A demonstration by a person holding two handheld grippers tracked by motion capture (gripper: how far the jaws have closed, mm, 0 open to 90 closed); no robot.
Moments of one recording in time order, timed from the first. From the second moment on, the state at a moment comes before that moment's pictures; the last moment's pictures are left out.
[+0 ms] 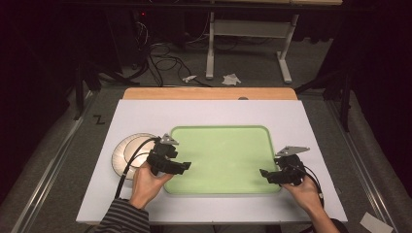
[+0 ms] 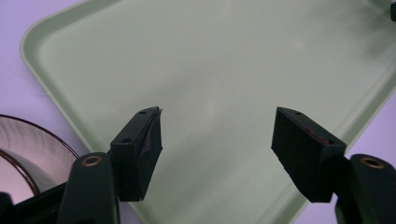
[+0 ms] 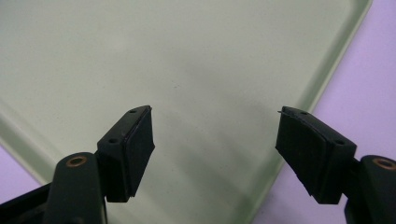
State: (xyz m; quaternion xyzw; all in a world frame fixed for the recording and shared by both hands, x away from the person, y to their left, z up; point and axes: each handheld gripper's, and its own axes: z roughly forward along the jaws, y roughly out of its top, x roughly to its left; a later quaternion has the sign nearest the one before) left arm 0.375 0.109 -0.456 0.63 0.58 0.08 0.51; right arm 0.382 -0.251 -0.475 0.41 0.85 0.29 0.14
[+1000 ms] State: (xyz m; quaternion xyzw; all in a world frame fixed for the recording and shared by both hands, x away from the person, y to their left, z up) left arm 0.377 0.132 -0.446 0.59 0.60 0.10 0.53; right arm 0.382 -0.251 -0.475 0.41 0.85 0.29 0.14
